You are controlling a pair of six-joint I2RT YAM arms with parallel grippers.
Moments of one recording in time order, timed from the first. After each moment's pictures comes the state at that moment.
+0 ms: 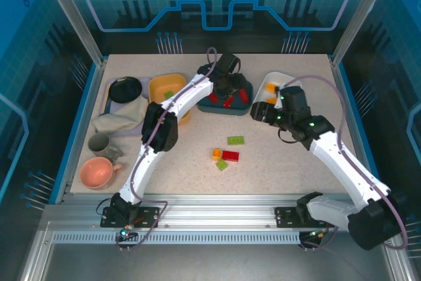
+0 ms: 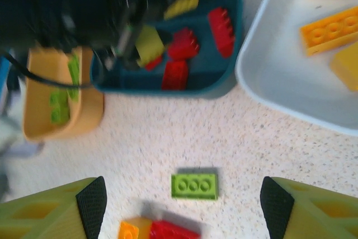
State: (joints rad) left arm -0.56 2.42 2.29 -0.79 0.14 -1.05; right arm 0.41 1.15 0.99 -0.59 -0.06 0.54
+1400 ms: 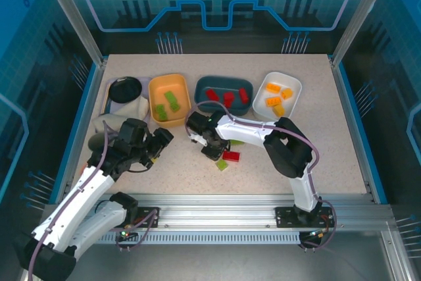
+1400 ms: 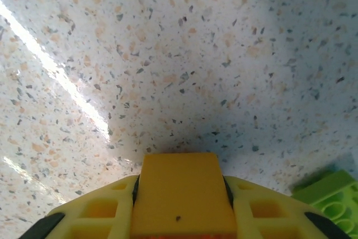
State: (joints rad) left arm -0.37 0.79 0.72 -0.79 0.15 -1.23; right arm 0.92 2.03 1.50 -0.98 0.11 -0.09
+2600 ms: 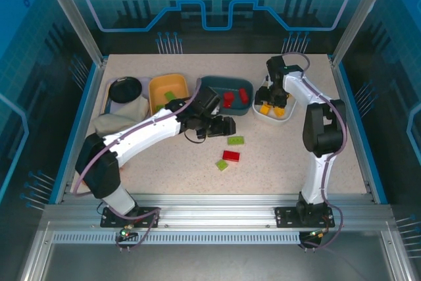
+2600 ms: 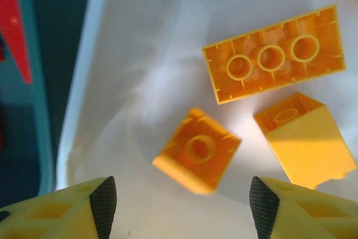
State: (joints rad) left arm -0.75 1.65 1.36 -0.76 0.19 -0.80; right arm 0.17 2.01 1.65 -0.96 -0.06 0.31
